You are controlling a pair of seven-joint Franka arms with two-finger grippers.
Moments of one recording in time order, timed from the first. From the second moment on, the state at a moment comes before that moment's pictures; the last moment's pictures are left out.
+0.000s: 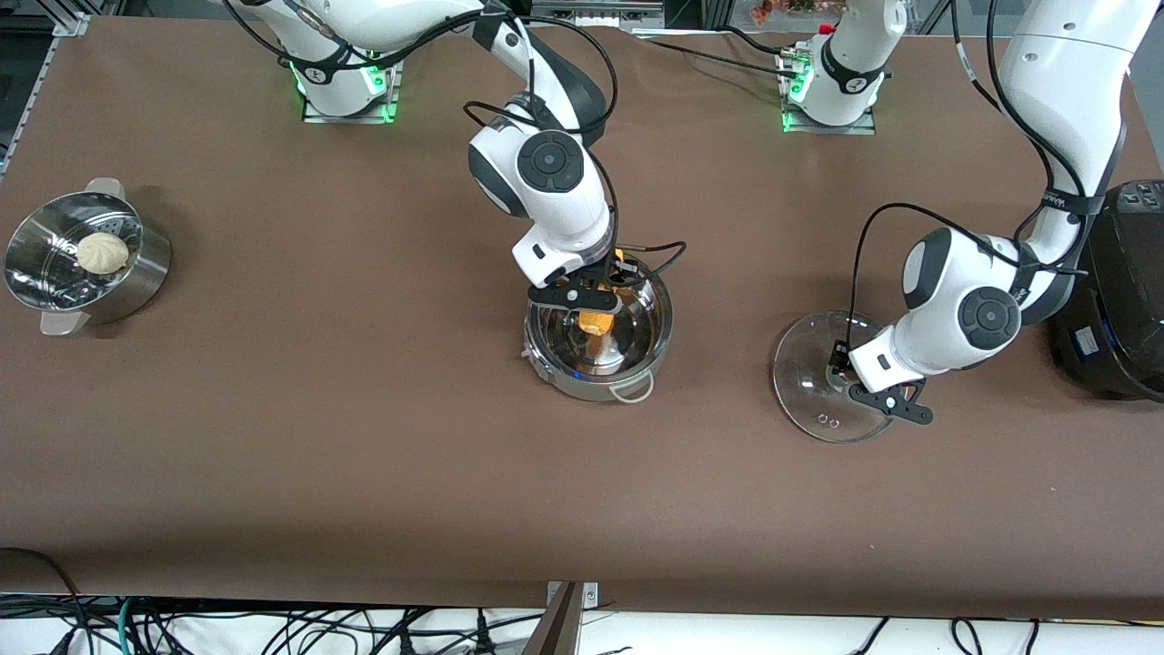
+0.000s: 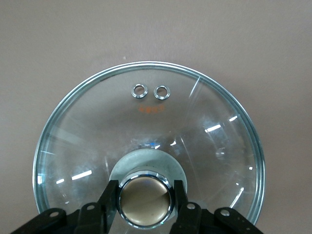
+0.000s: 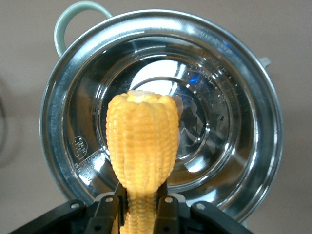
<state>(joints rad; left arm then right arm) 0.25 0.57 -0.36 -1.84 0.21 2.28 0.11 0.65 0.68 0.19 -1.35 -0.03 2.15 0.96</state>
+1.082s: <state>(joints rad) 0.28 0.59 -0.36 -1.84 0.21 2.28 0.11 0.64 0.73 0.19 -1.33 -0.03 2.20 0.87</state>
